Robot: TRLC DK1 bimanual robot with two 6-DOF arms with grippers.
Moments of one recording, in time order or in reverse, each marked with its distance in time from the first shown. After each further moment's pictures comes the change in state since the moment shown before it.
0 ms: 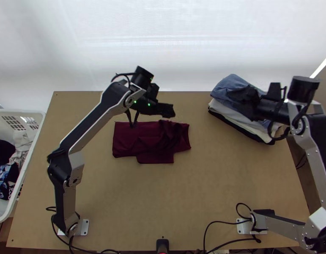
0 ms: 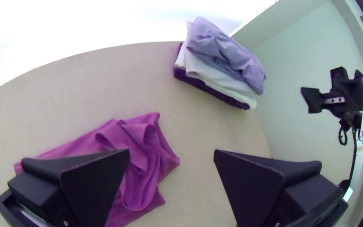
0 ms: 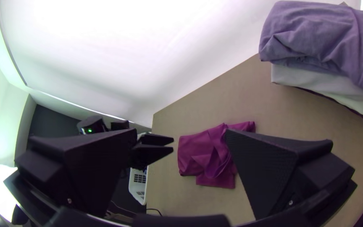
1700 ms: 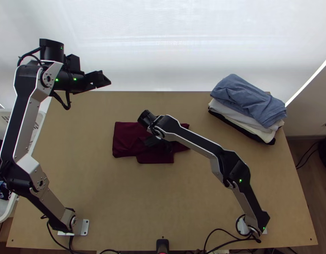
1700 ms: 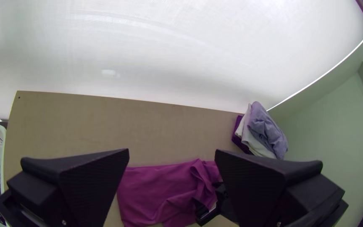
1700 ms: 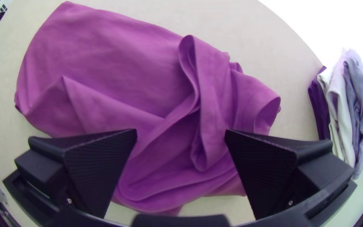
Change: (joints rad) left arm 0.480 -0.239 -0.033 -0.126 0.000 0.065; right arm 0.811 0.938 0.565 -0.343 1.039 -0.338
